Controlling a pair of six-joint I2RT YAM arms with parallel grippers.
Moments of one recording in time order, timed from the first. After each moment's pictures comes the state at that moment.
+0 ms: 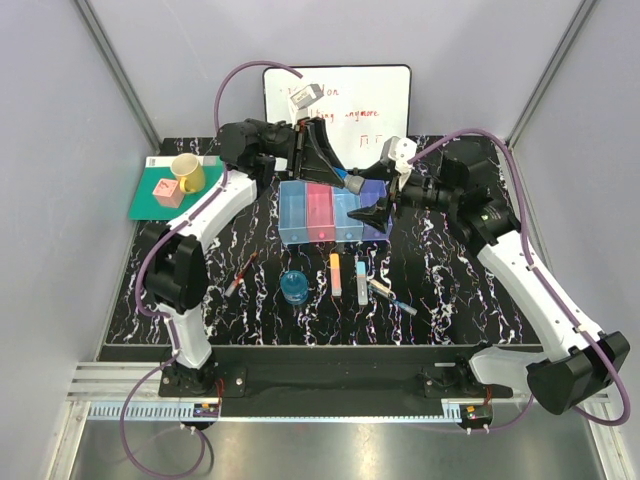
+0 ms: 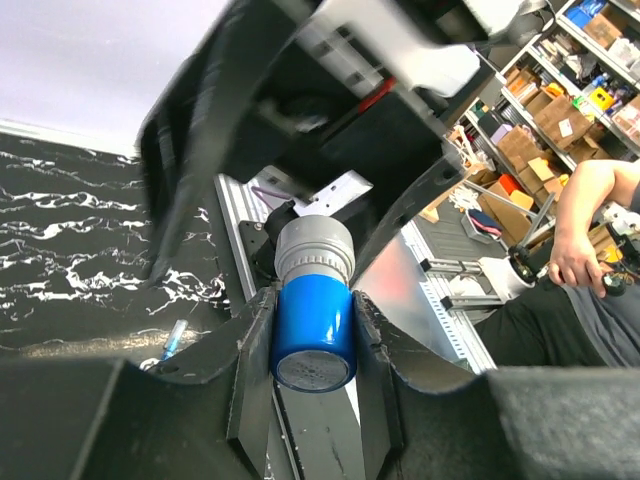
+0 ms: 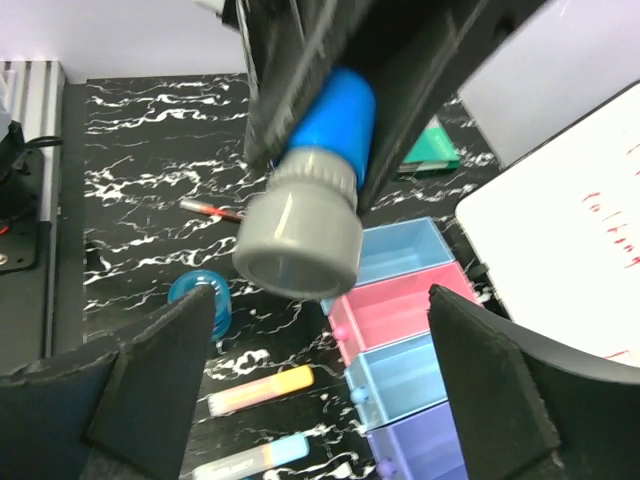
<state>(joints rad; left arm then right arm) -0.42 1.86 1.64 1.15 1.50 -1.48 0.44 1.22 1.30 -0.26 -0.81 -0.34</state>
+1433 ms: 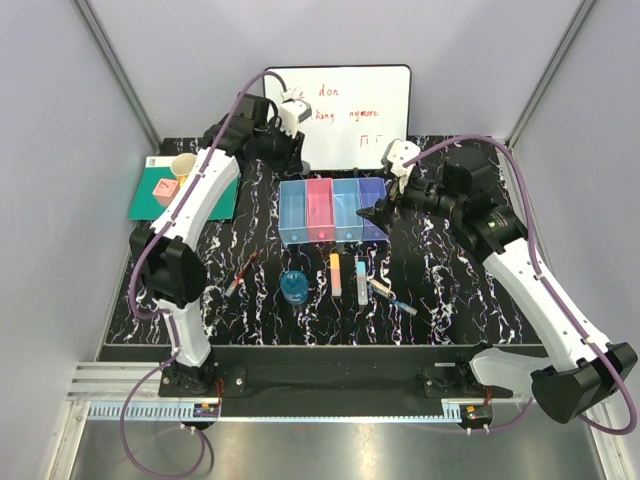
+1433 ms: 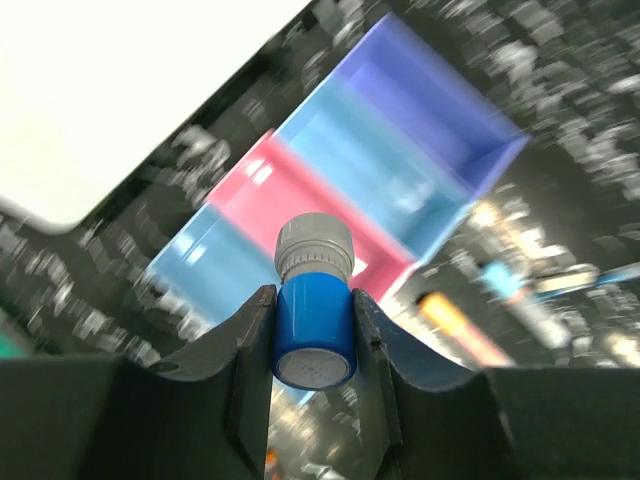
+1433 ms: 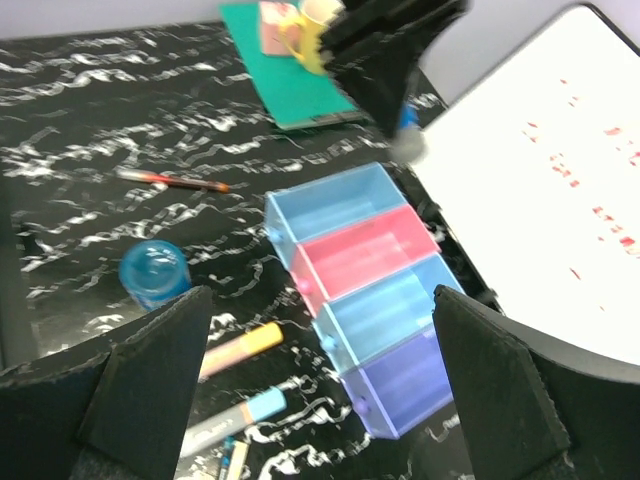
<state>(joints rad) -0.35 1.88 1.97 -0.79 0.44 0.19 0.46 1.18 1.29 -0.36 -0.61 -0.38</state>
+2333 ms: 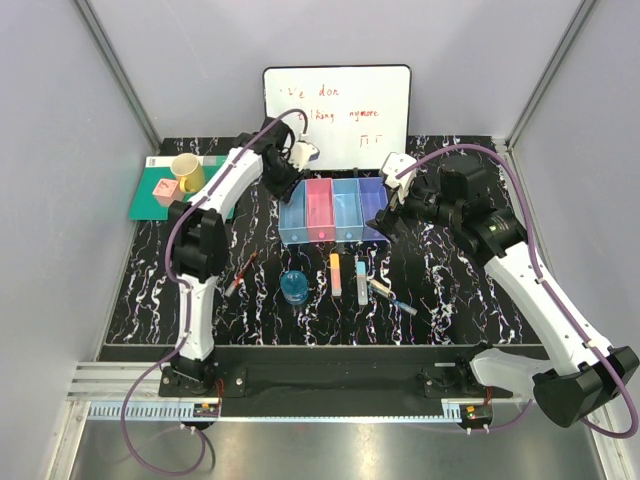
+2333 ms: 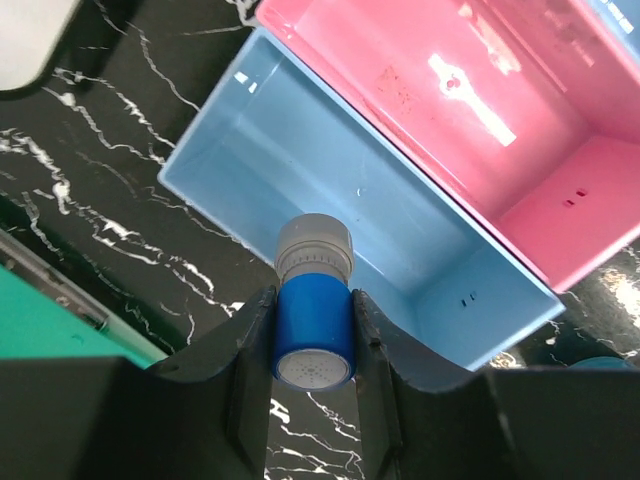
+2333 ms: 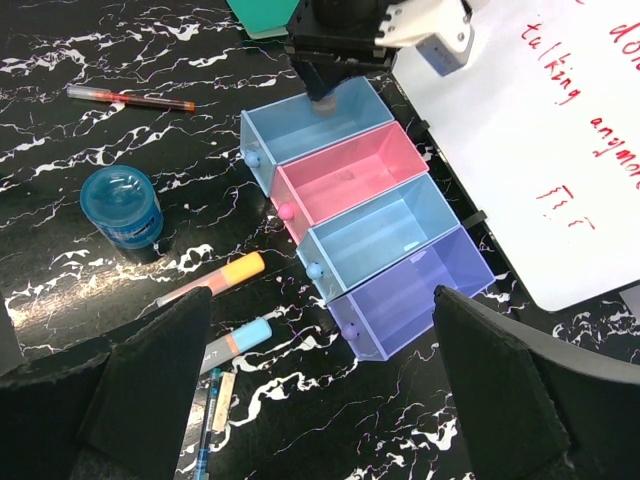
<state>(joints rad) -0.34 2.17 2.04 -0.99 0.18 0.45 0.46 1.16 1.26 -0.50 -0.49 -0.48</state>
